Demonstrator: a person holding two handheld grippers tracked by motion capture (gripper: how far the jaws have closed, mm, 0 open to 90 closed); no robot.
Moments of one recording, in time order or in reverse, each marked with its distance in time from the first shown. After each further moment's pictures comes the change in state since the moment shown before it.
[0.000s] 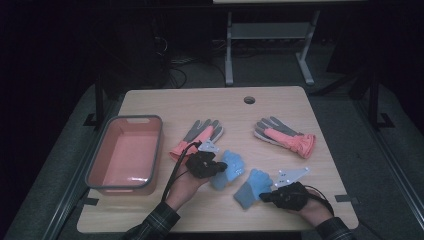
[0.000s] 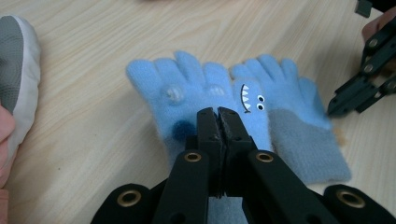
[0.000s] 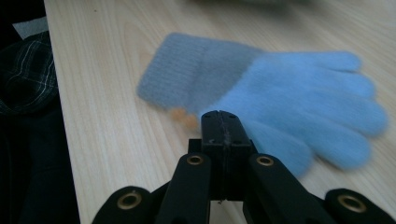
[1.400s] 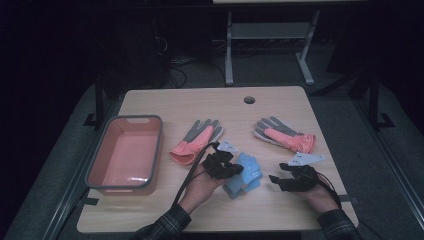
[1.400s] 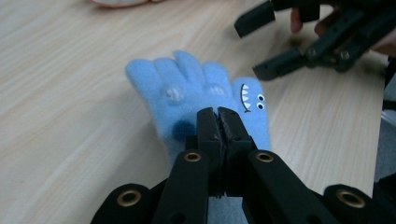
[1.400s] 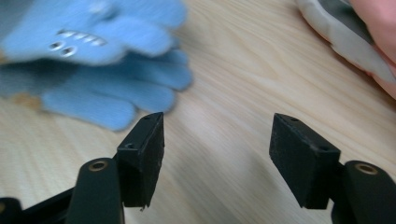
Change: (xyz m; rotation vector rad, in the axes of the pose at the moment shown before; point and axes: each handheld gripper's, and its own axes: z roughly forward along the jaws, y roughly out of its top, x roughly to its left) left arm -0.032 0.025 0.028 0.029 -0.045 0.003; right arm -0.052 -0.006 -0.015 -0.114 -0.302 0.168
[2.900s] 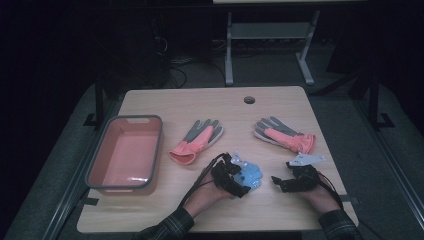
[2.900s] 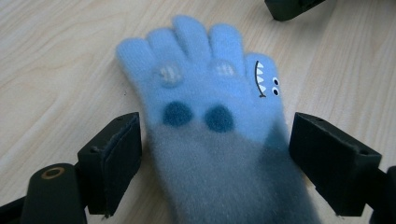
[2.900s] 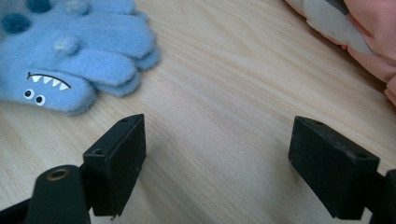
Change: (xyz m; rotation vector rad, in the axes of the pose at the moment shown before) left arm -0.005 -0.020 0.042 0.139 0.035 0.109; right arm -0.009 -0.010 0.006 0.026 -0.072 0.017
